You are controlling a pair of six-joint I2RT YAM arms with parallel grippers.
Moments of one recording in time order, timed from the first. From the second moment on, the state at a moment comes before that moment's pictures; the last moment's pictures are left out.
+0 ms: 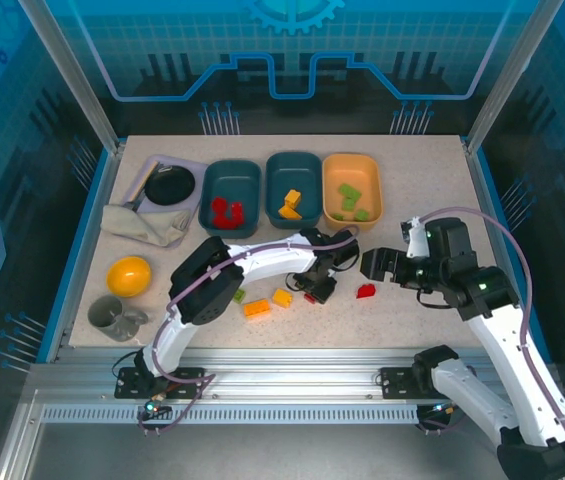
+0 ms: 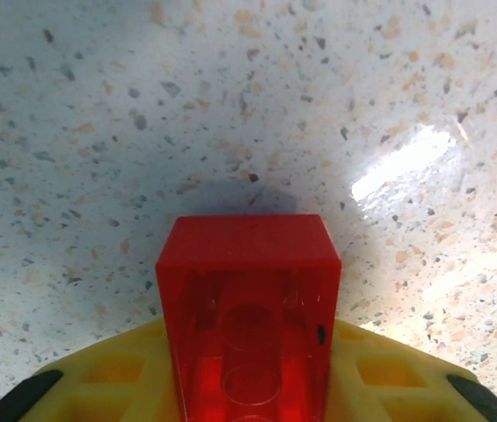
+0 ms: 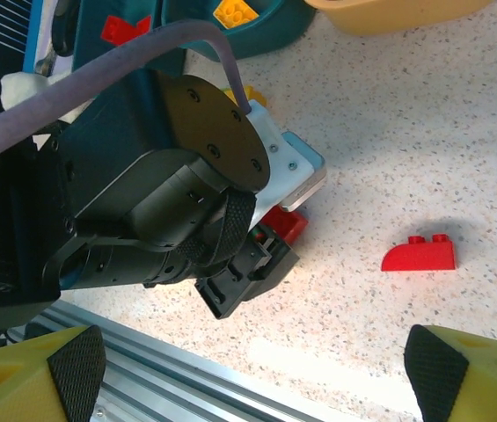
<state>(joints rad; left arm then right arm) -0.94 2.16 1.64 -0.97 0.00 -0.38 0.27 0.79 0.94 -0.99 -0.36 0.50</state>
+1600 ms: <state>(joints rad) -0.22 2.28 1.99 -1.00 0.19 -0.69 0.52 1.57 1.44 -0.71 -0.45 0.34</state>
